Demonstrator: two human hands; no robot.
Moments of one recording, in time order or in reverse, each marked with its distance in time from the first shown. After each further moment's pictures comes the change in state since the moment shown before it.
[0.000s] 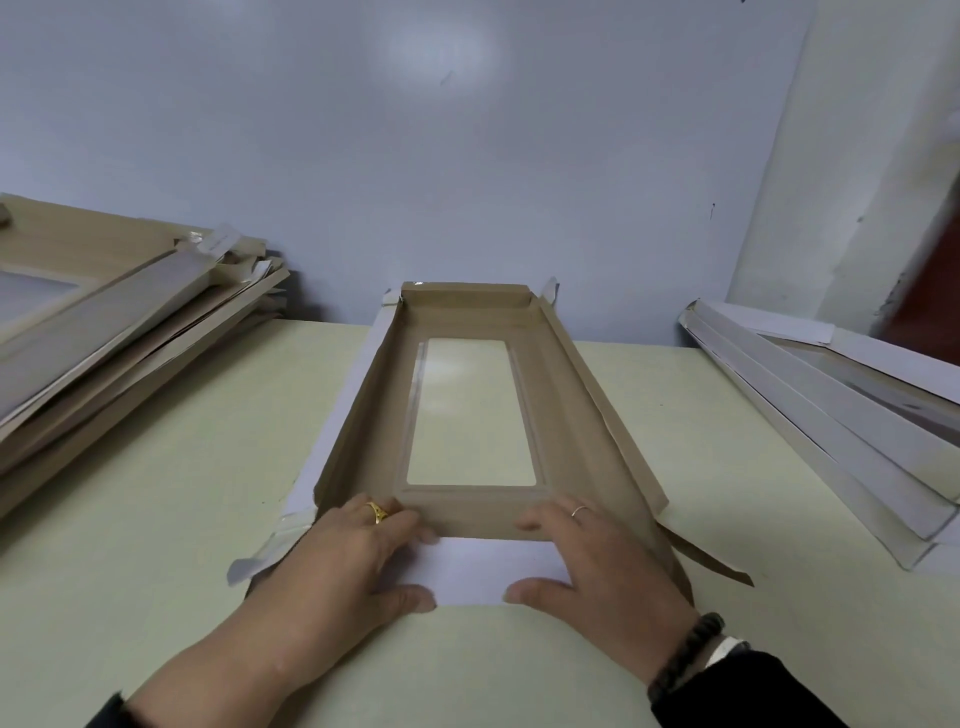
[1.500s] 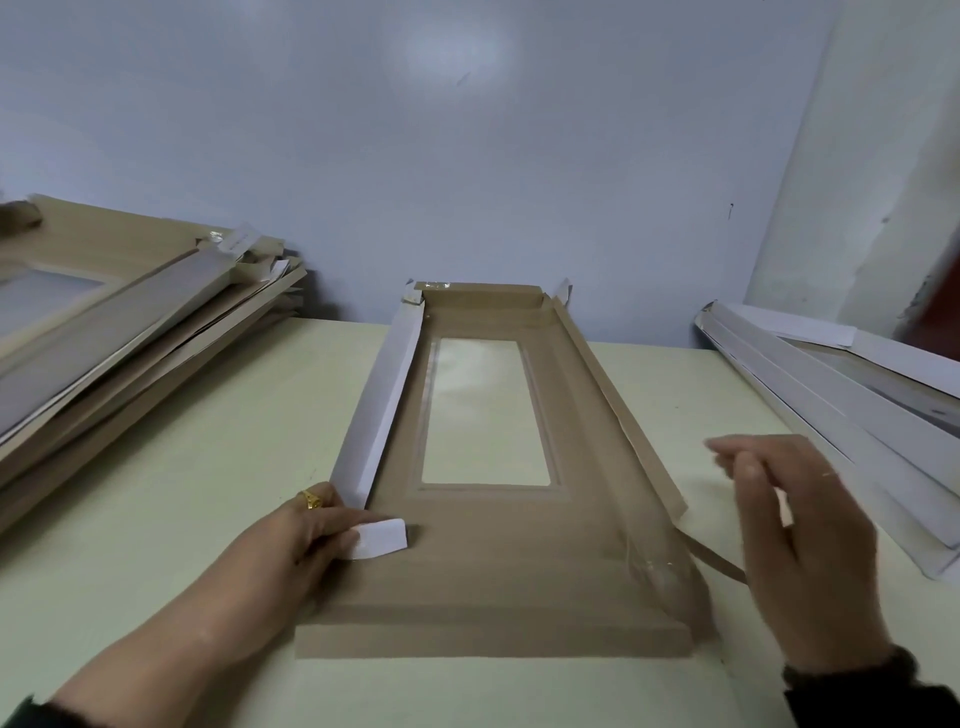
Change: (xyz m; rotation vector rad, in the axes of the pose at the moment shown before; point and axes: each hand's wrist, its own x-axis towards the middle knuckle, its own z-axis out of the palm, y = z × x) left_hand -0.016 -0.039 -0.011 -0.388 0.068 -0.105; right_hand -0.028 0.029 -0.053 0.133 0.797 0.074
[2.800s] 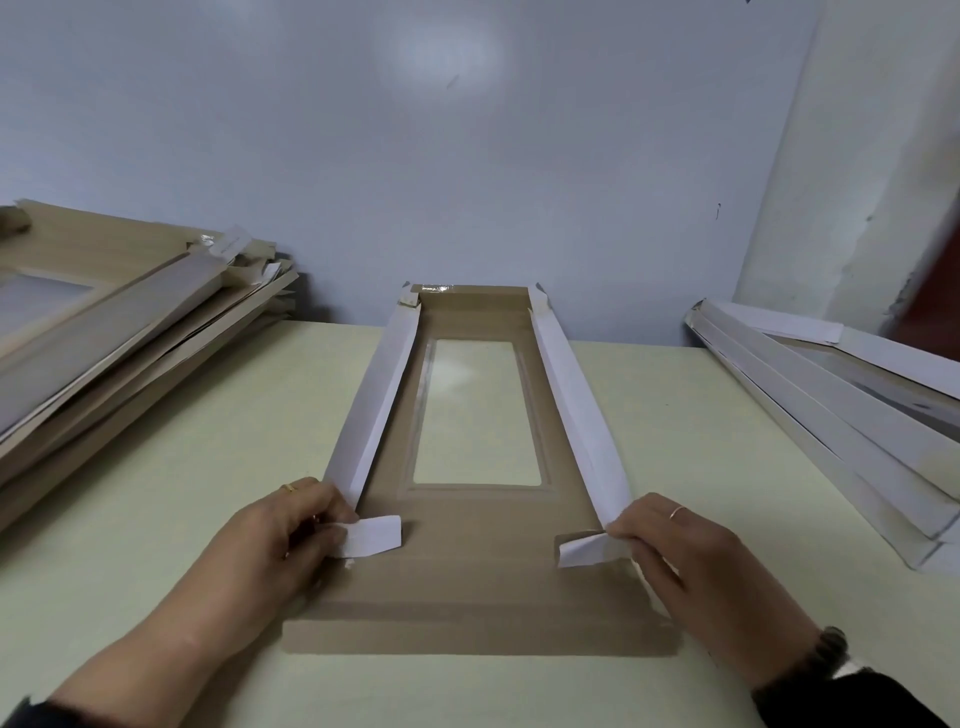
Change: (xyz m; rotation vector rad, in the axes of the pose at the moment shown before) left_hand -0.003 0.000 -0.002 0.017 0.147 -0.050; right_hand -0.018 0.009 0.013 -0.154 -0.605 -0.153
